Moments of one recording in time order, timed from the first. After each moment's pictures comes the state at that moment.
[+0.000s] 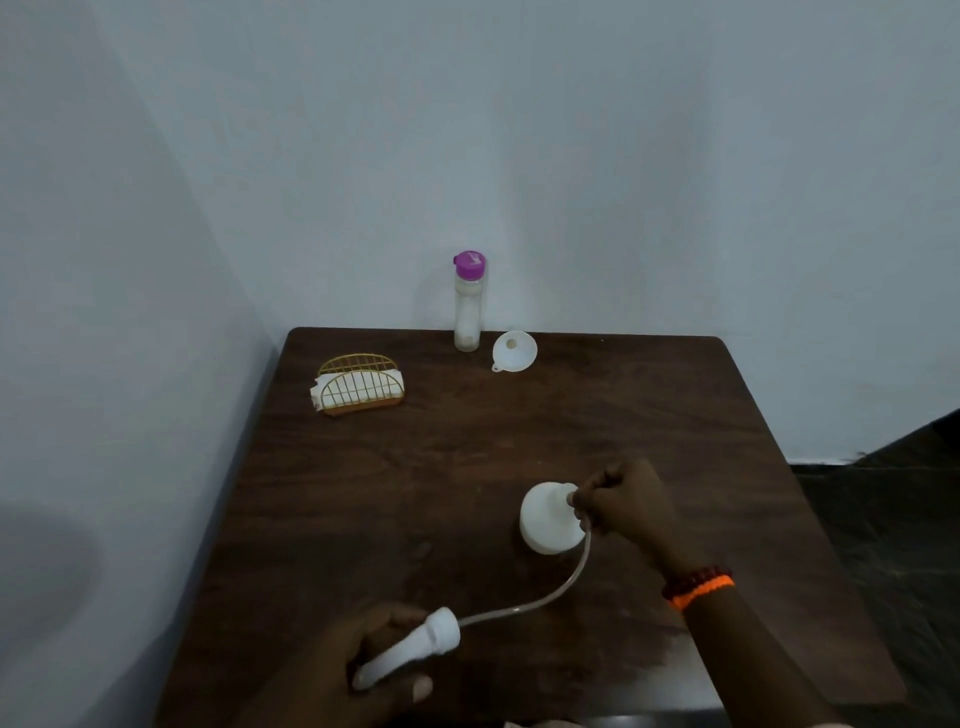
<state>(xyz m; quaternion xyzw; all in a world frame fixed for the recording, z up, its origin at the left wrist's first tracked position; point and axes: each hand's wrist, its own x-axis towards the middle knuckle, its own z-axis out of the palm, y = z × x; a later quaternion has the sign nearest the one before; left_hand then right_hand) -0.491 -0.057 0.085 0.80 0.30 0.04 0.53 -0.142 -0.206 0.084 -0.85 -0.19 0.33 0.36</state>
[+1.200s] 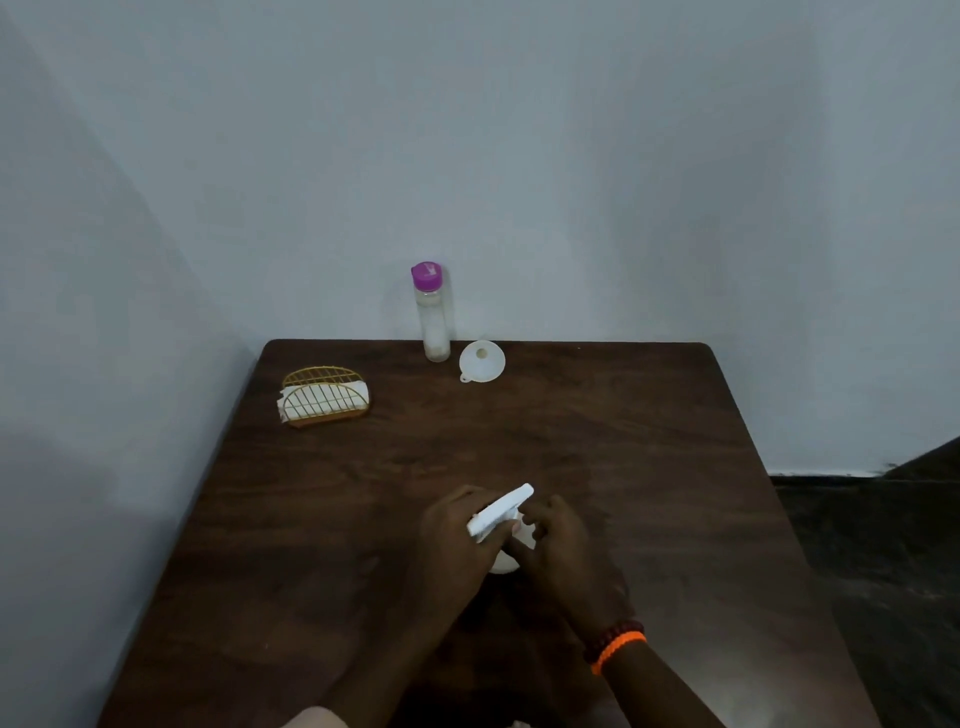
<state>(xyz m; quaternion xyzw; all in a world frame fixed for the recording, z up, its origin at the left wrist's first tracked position) -0.248 -0.125 0.043 0.81 0.34 0.25 0.41 -0.138 -0.228 0.004 -0.83 -0.33 0.21 0.40</state>
